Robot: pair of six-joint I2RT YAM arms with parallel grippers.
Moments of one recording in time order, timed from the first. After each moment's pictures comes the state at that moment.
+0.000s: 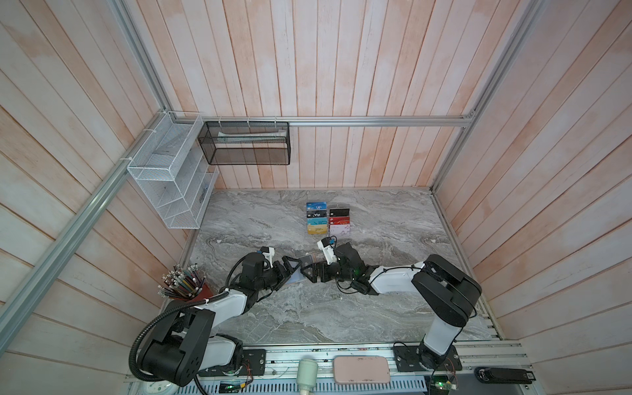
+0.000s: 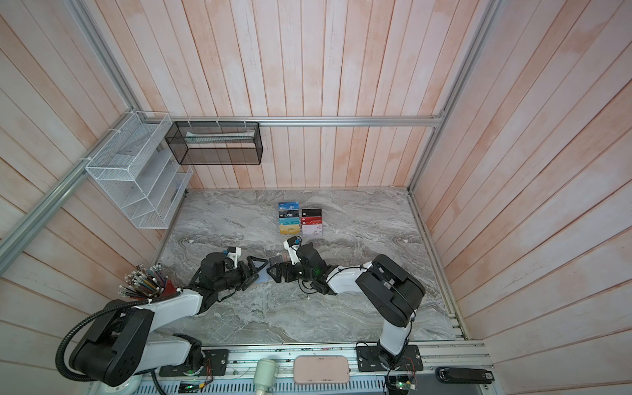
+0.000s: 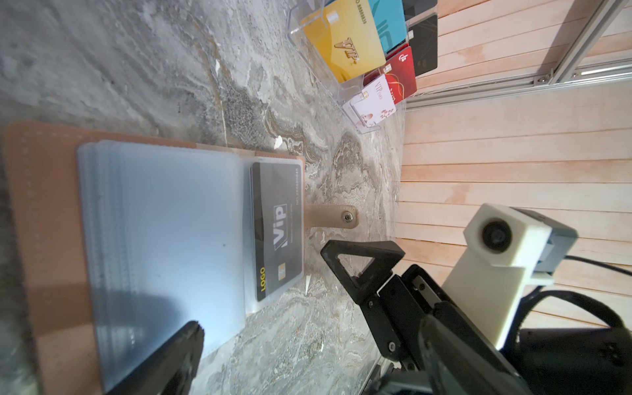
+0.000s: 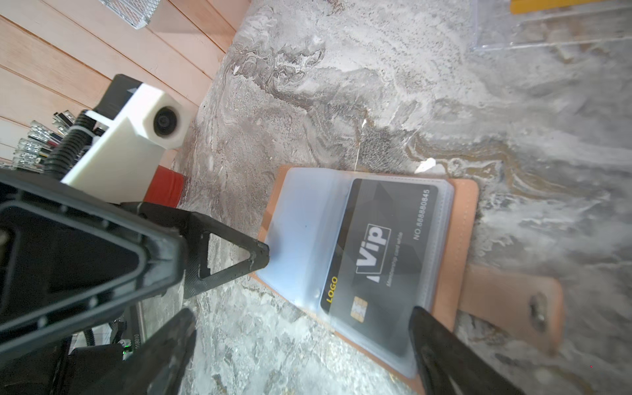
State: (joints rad) left arm -0.31 1.33 0.34 0.44 0.55 -1.03; right arm 0.85 1.78 0.77 0.49 -0.31 0.64
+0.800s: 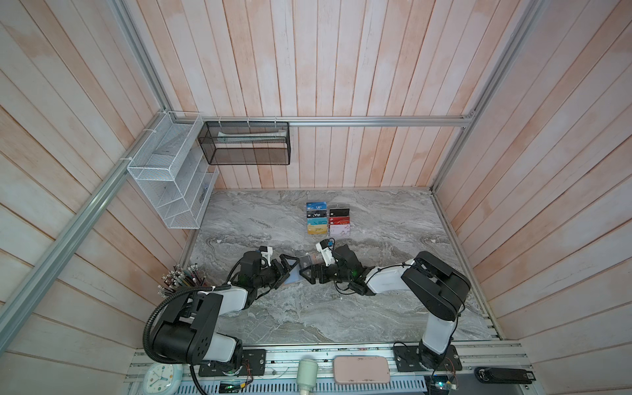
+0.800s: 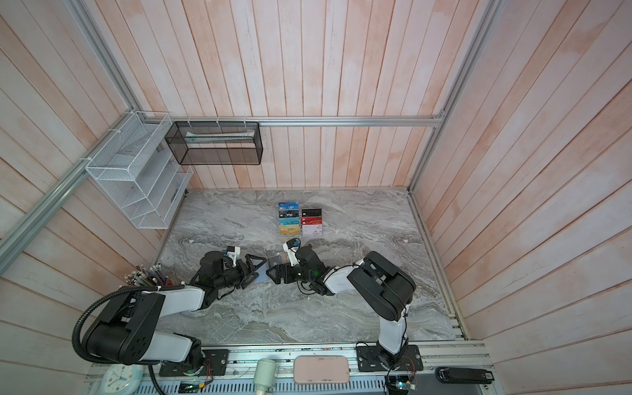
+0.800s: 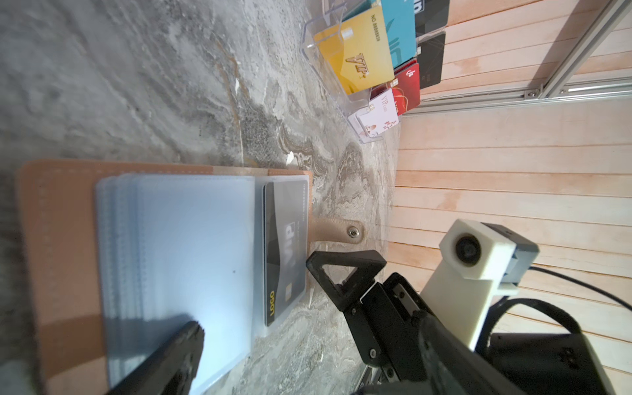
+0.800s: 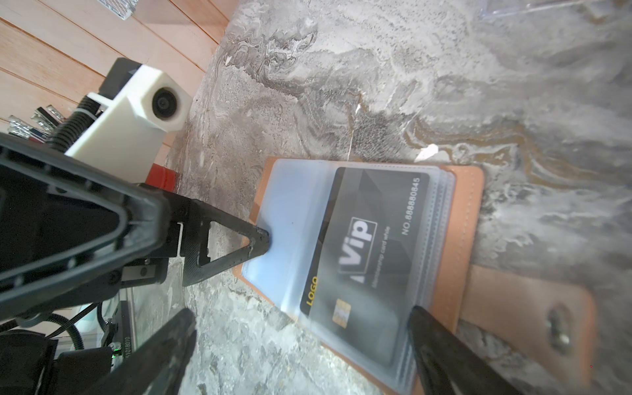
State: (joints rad) left arm -0.25 1.44 0.35 0.54 0.64 -1.05; right arm 0.85 1.85 0.77 0.55 -0.33 0.65
